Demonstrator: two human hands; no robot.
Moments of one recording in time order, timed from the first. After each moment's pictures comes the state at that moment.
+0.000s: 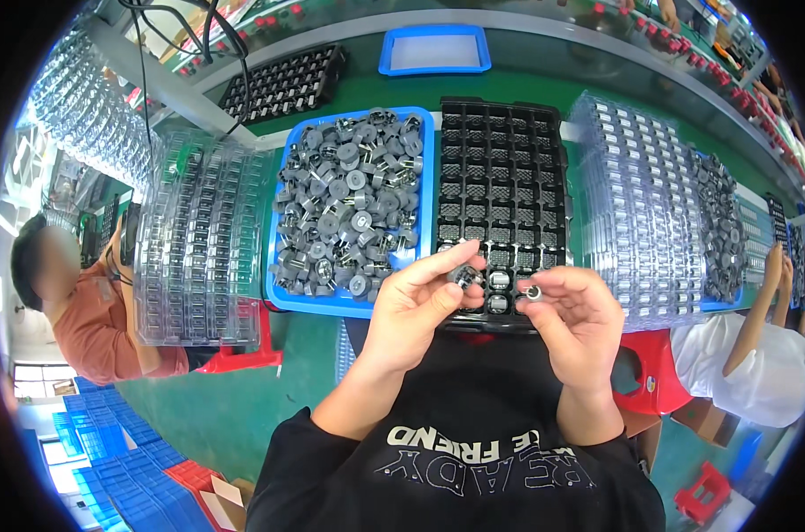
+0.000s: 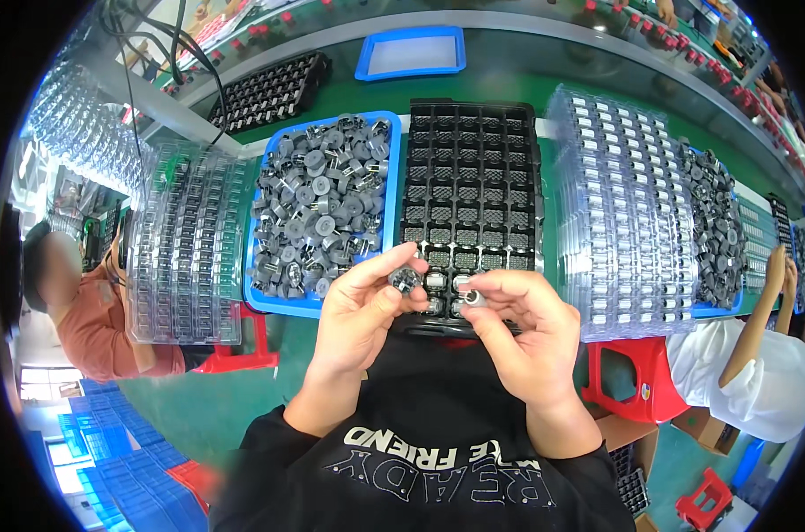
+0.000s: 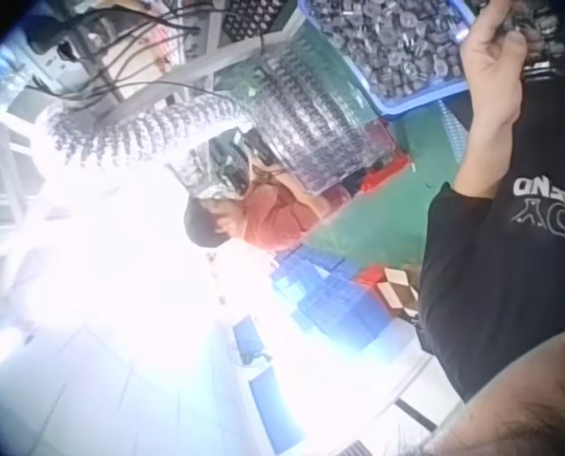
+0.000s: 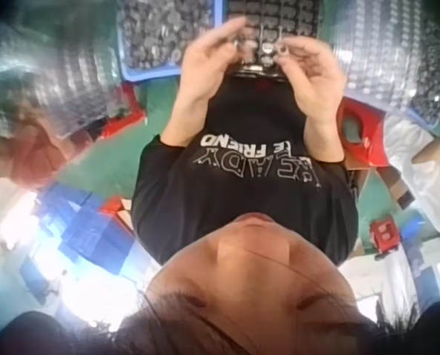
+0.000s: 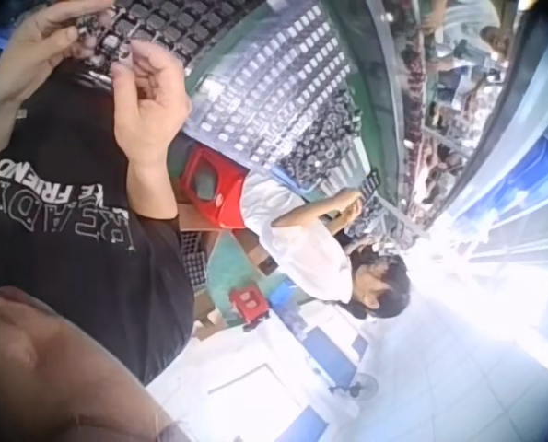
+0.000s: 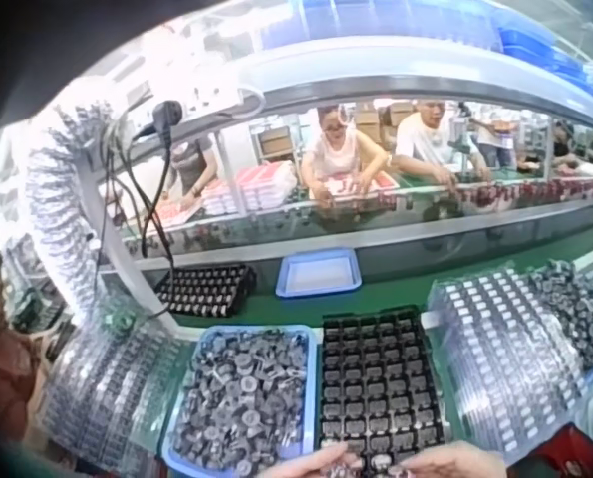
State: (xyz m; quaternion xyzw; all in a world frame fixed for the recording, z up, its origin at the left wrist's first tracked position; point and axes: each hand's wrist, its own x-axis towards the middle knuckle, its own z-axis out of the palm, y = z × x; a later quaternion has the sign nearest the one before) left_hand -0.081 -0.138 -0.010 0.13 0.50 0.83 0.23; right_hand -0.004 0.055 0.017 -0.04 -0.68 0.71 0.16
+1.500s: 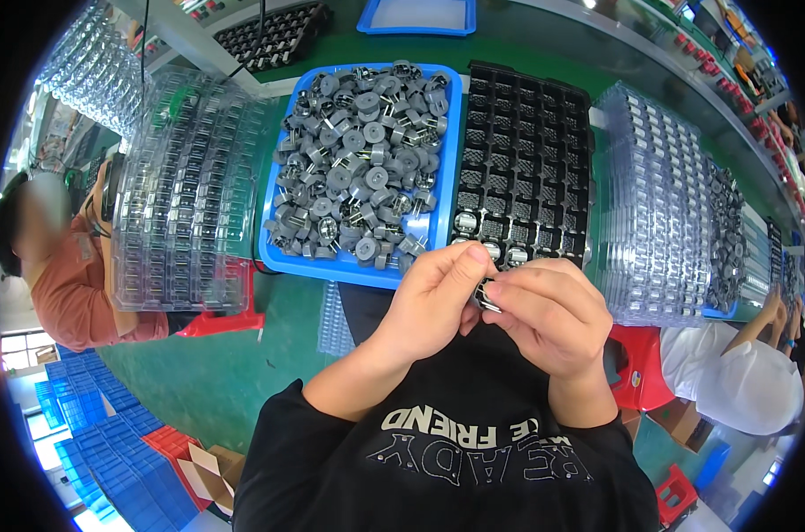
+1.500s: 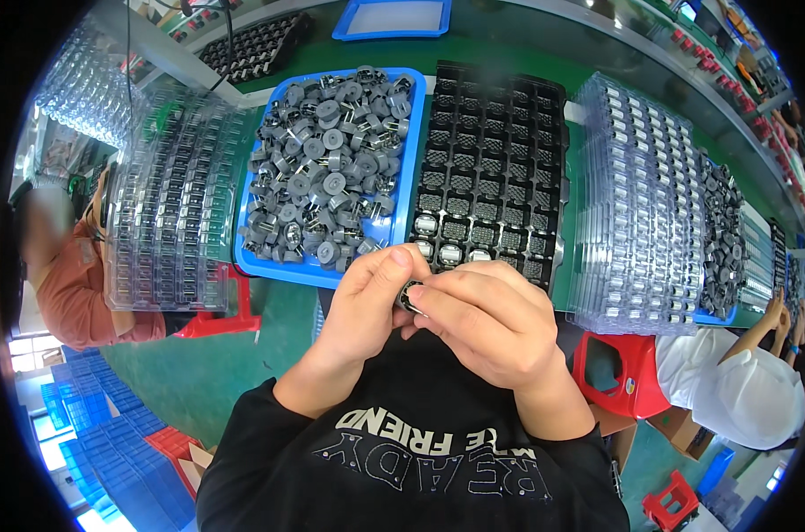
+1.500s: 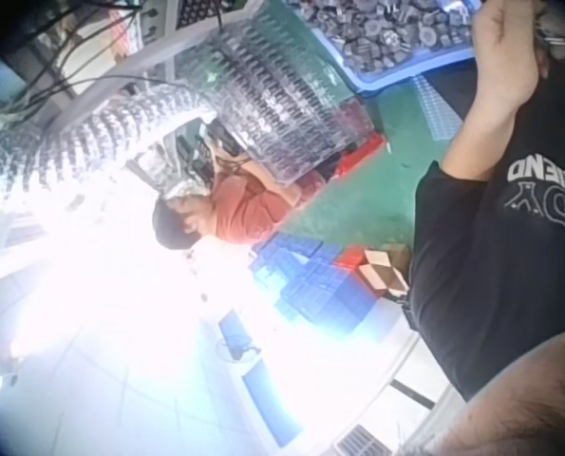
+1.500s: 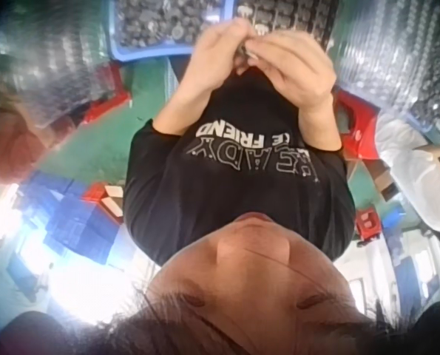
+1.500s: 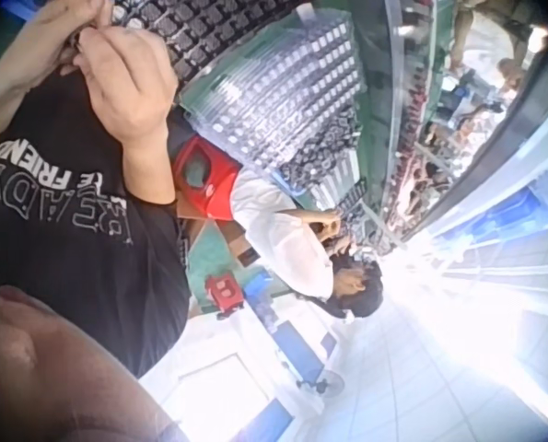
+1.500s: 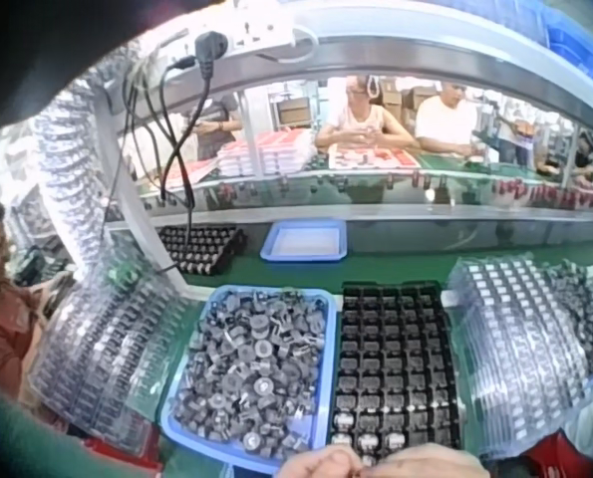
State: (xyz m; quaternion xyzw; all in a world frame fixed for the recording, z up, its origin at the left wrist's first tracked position) left_hand -0.073 -0.145 0.000 0.07 0.52 0.79 0.31; right_hand -0.038 0.028 0.017 0.26 -0.82 0.42 0.31
